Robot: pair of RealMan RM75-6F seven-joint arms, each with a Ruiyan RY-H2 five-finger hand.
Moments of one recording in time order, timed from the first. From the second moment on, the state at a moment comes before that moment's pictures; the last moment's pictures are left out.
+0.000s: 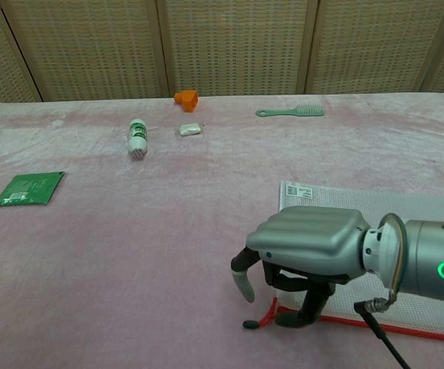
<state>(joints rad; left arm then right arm) -0.01 -1.04 -0.06 -1.74 1.35 1.48 0.09 0.76 -1.54 0.05 -1.69 -1.35 0.71 -0.42</state>
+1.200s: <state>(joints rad) -0.02 -1.04 -0.06 -1.73 1.35 1.47 0.08 0.78 -1.62 -0.01 -1.63 -1.26 0.78 -0.50</state>
